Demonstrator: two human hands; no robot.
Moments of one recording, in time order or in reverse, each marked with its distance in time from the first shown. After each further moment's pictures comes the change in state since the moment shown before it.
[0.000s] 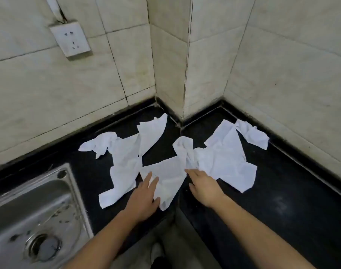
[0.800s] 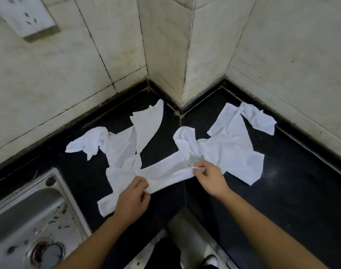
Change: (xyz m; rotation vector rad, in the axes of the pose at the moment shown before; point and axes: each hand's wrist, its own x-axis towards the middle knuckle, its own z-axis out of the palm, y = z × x) left_hand 0.032 -0.071 -0.002 -0.248 0.241 0.133; right_hand 0.047 0.006 0.017 0.673 0.165 0.408
